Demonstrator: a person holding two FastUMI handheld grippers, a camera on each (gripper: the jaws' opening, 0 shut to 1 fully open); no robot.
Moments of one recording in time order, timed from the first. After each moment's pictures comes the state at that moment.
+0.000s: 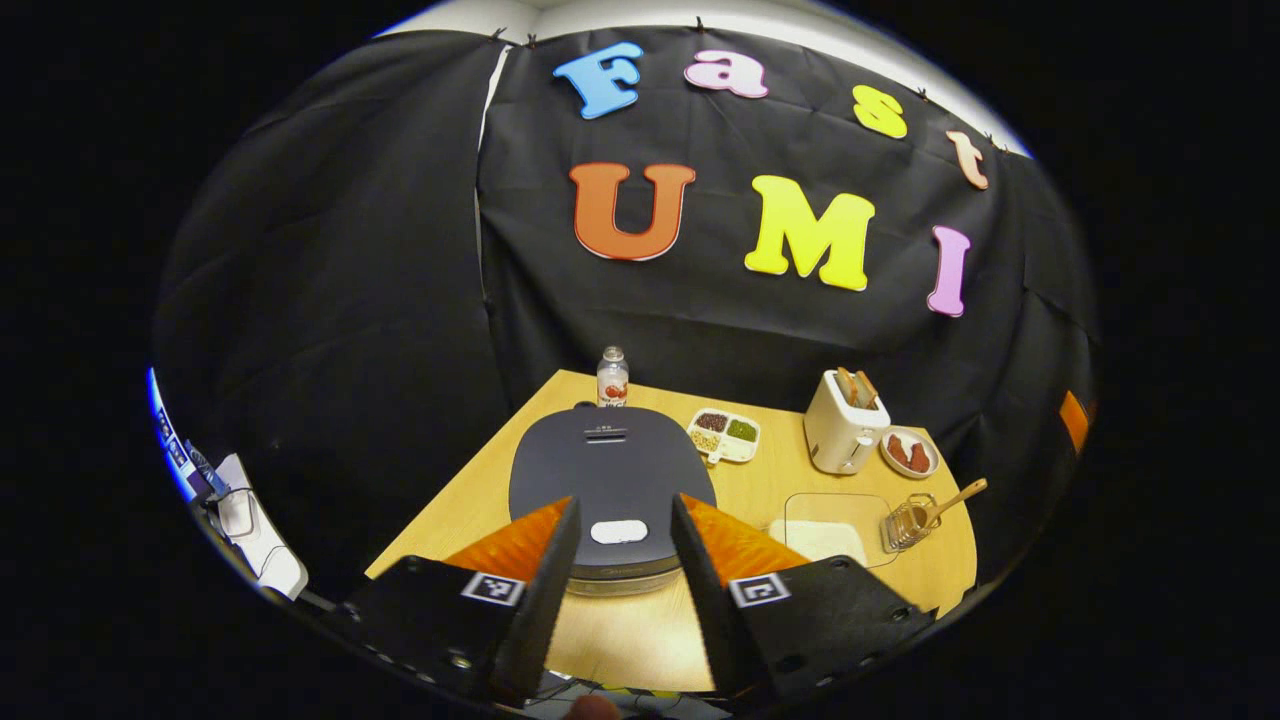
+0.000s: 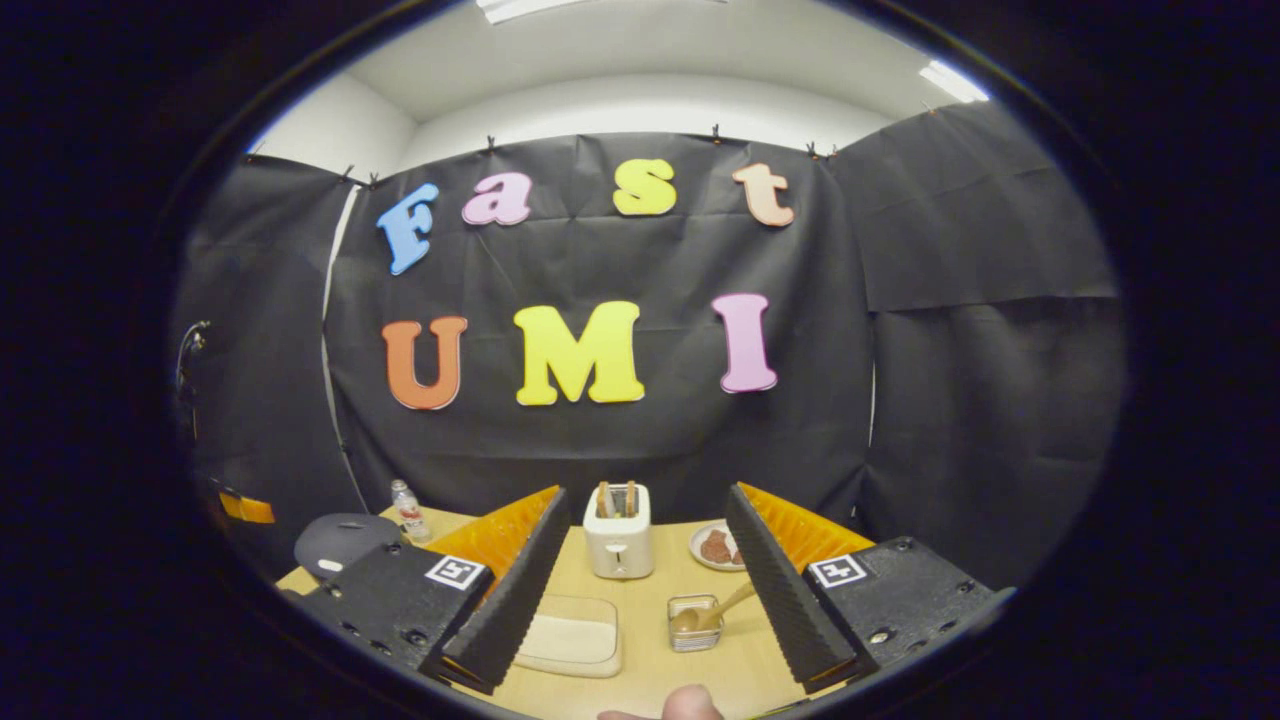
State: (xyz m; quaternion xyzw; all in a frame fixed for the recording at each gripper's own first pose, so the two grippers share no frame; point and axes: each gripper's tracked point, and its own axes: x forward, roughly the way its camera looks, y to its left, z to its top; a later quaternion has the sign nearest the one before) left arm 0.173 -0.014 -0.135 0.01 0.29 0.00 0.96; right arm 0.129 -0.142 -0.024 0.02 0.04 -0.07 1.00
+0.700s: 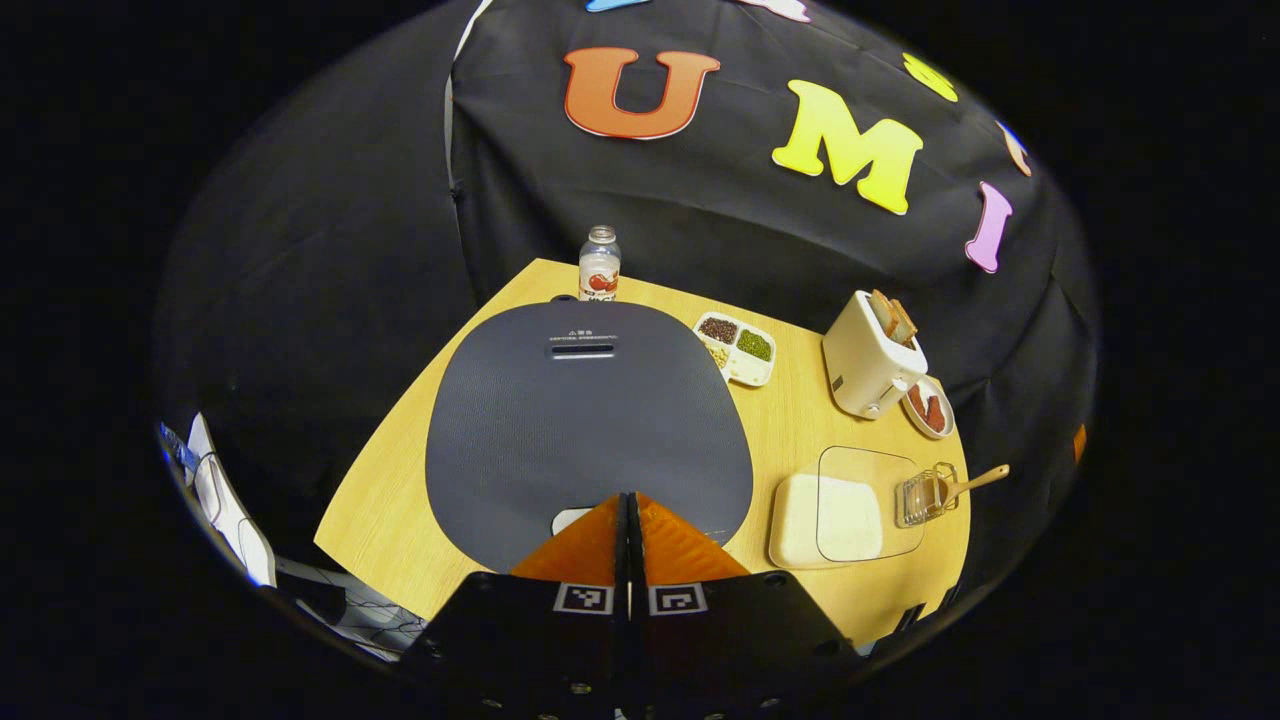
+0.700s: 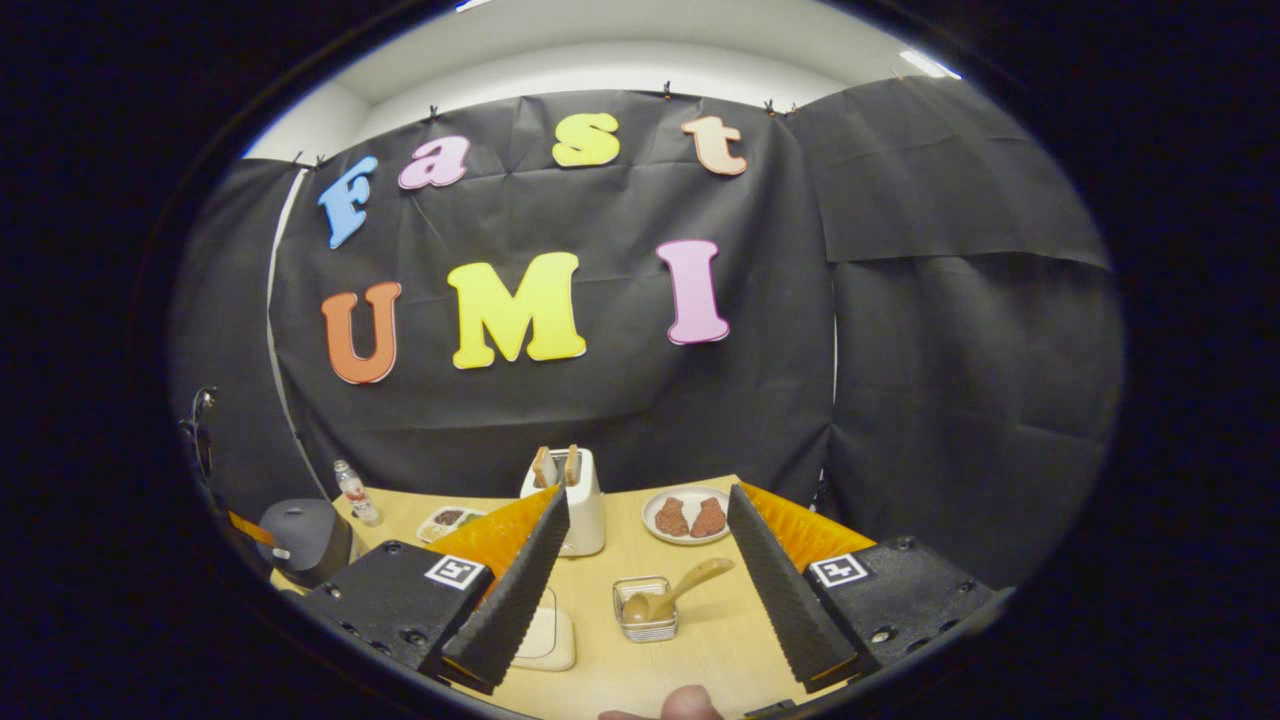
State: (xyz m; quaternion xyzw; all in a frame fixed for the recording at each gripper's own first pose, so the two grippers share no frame) left arm 0.216 -0.022 -0.231 -0.03 0.43 -0.03 0.90; right arm 0.163 -0.197 -0.076 0.04 0.10 -0.12 0.99
